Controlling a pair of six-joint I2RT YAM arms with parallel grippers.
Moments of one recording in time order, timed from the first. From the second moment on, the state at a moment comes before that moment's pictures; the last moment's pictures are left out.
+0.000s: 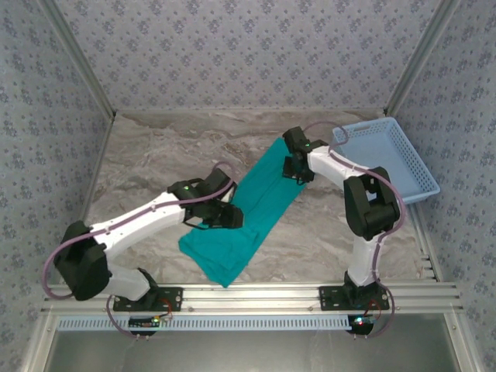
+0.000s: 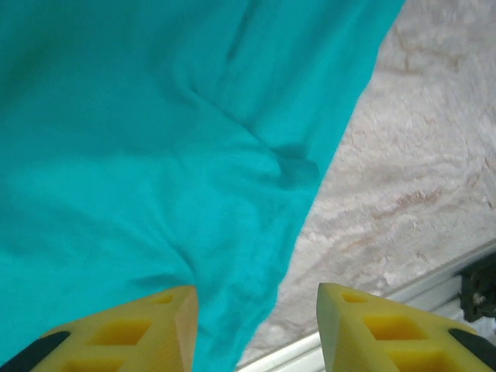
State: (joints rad) left arm -0.81 1.37 1.02 -0.80 0.16 -0.71; right arm 0.41 1.92 1.39 -0.69 0.14 0.58
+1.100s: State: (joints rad) left arm -1.01 1.85 1.19 -0.51 0.42 -0.65; right arm 0.55 2.43 2.06 -0.68 0.06 0.40
